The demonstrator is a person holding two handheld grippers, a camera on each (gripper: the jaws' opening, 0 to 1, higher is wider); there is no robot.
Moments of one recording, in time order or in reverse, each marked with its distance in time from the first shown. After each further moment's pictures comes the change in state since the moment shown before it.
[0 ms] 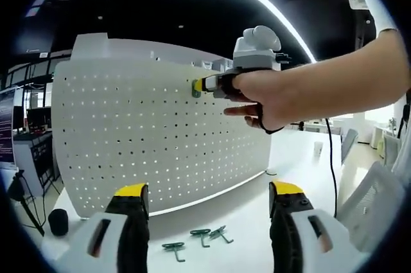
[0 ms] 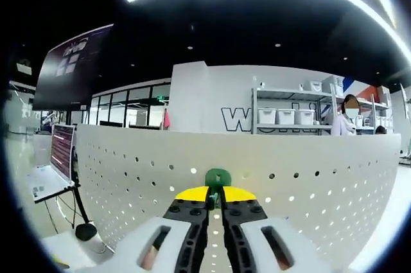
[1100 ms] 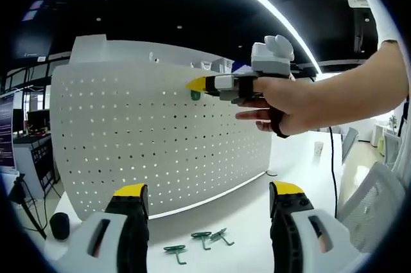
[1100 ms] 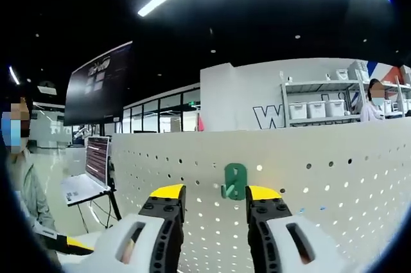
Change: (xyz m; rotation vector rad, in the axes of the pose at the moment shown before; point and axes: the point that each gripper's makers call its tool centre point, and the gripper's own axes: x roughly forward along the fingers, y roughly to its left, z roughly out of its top) left arm 0.002 0.000 0.007 0.015 -0.006 0.004; right arm -0.028 0.020 0.004 0.109 -0.047 0.306
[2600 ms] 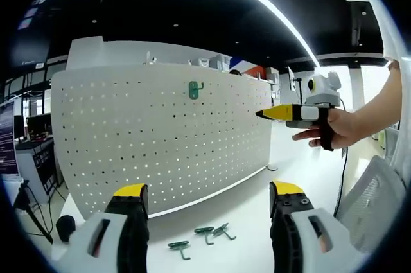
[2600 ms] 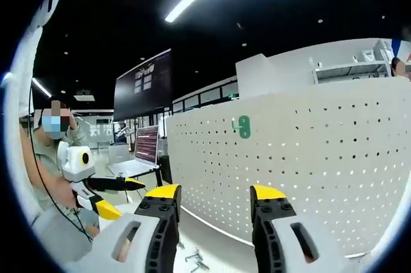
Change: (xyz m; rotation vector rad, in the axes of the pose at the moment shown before) left arm -0.009 -0.002 -0.001 0.031 0.031 0.003; right arm -0.143 -0.004 -0.051 0.048 0.090 0.243
